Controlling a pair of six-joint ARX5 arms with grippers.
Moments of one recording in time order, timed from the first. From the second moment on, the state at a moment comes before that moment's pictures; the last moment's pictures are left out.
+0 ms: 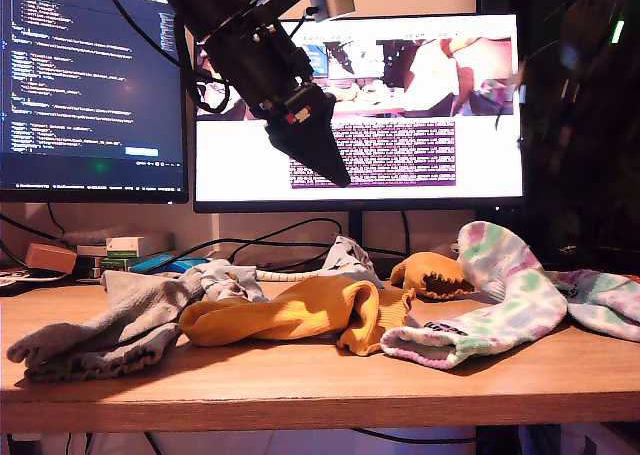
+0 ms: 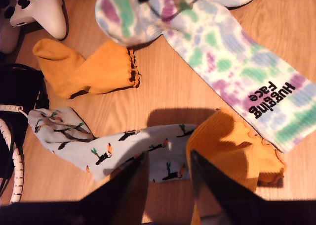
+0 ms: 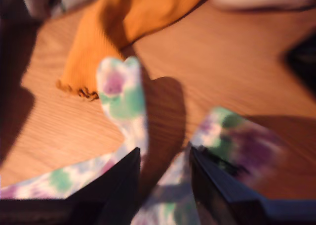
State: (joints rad) left arm -0.66 1.78 1.44 -0.49 0.22 0.71; right arm 0.03 1.75 1.37 -0.57 -0.24 -0.35
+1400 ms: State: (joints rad) left arm -0.66 1.77 1.44 -0.50 0.25 0.69; right arm -0.04 1.97 1.37 -0.60 -0.20 0.06
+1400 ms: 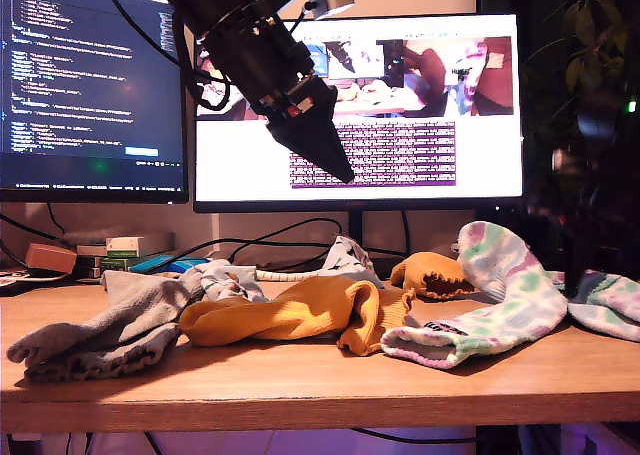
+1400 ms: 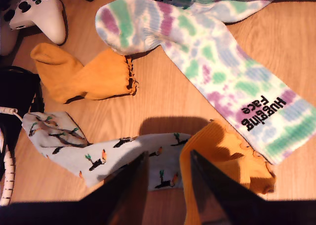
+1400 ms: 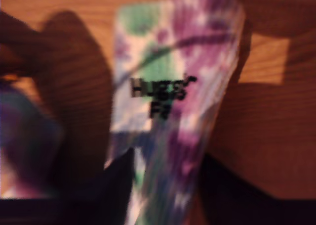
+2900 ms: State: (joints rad) left arm -0.42 1.77 1.46 -0.10 0.77 0.04; right arm 0.07 1.50 1.37 -0.82 -0.88 -0.42
